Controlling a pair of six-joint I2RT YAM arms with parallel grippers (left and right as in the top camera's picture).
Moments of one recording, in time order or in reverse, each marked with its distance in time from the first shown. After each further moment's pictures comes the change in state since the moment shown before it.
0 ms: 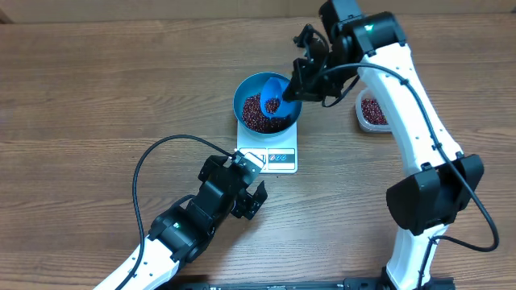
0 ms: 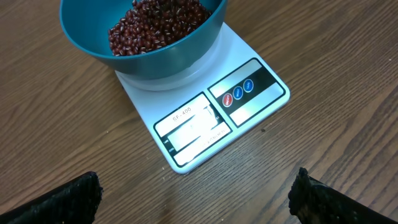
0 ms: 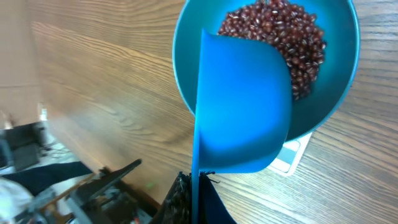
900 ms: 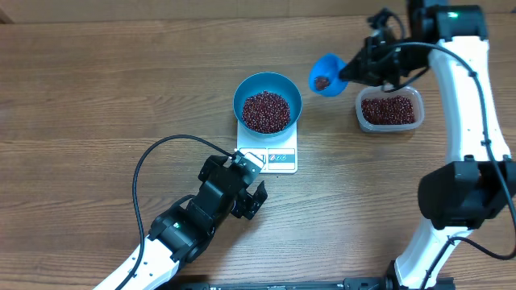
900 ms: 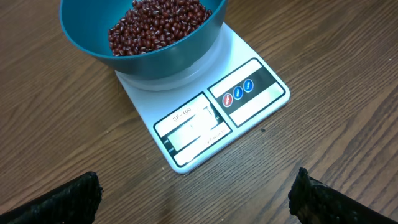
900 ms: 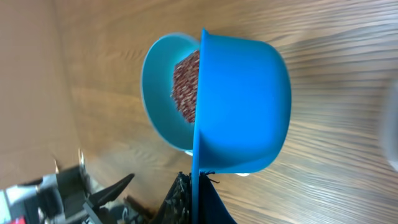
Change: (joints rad) left arm 0.000 0.000 0.000 0.000 0.000 0.000; right arm -0.338 -0.026 0.000 -0.049 -0.109 -0.082
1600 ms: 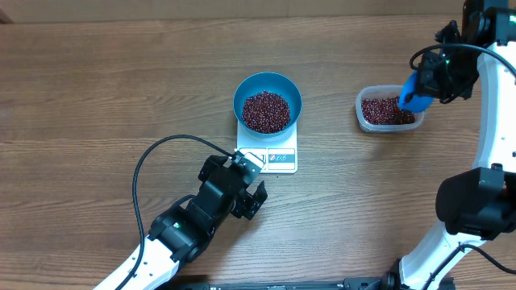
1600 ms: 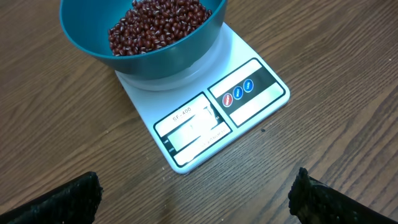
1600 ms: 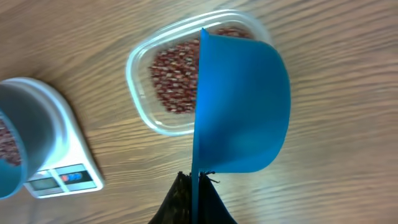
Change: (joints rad) left arm 0.000 0.000 0.000 0.000 0.000 0.000; right arm -0.164 -0.040 0.001 -0.108 0.571 -0.014
